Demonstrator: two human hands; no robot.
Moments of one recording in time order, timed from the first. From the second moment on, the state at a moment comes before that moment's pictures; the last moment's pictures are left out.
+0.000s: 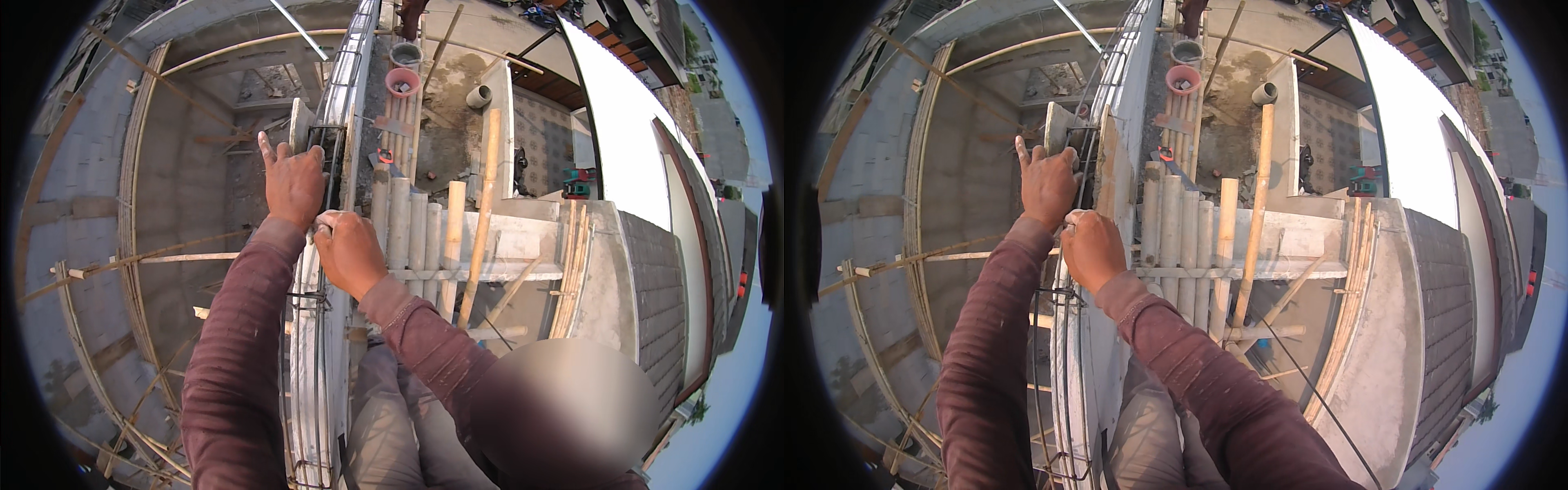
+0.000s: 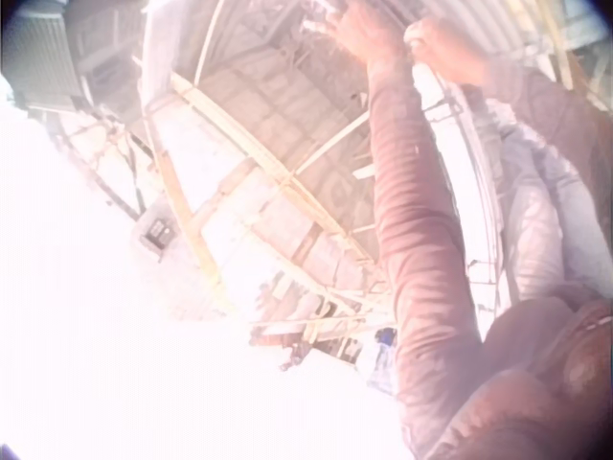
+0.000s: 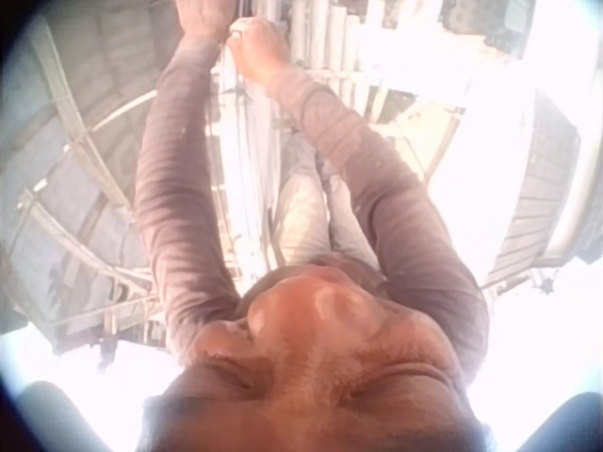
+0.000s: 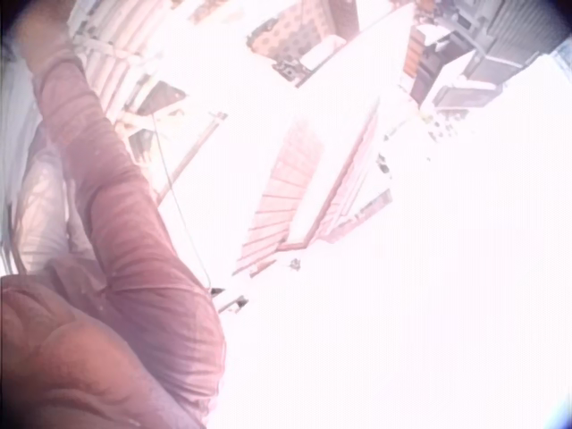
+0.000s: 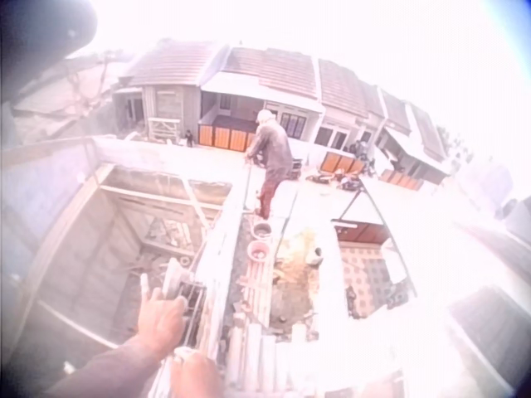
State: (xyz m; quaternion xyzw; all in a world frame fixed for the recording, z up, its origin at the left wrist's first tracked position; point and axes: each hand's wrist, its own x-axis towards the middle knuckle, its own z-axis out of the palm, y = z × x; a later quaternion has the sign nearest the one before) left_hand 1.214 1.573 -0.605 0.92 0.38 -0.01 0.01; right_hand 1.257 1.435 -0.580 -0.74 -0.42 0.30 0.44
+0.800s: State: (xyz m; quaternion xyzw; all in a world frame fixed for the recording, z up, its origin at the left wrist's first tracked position) left_hand 1.118 1.532 -0.549 0.78 0.44 0.22 0.39; right_hand 1.257 1.416 -0.542 -0.75 -0.41 0.38 0.35
